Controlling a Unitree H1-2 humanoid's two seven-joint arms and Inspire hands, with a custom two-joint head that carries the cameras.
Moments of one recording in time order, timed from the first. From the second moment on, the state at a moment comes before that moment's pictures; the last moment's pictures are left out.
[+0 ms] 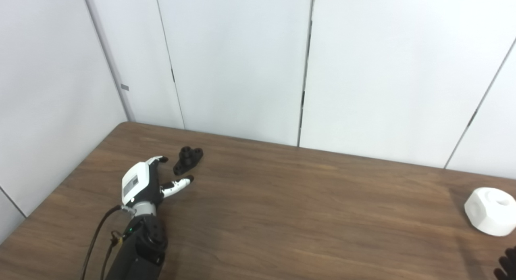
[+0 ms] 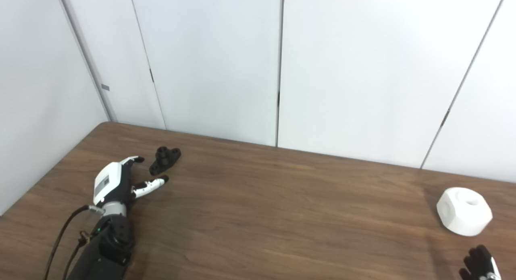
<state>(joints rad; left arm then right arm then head) -0.29 0.34 0.12 0.28 0.62 0.36 0.25 0.22 -0.23 -0.18 -0.13 0.27 -0.24 0.21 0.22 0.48</state>
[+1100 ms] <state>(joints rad) -0.37 0.40 -0.01 0.41 0.62 0.35 0.28 0.24 -0.22 -0.17 -0.15 0.25 -0.24 0.20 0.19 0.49</state>
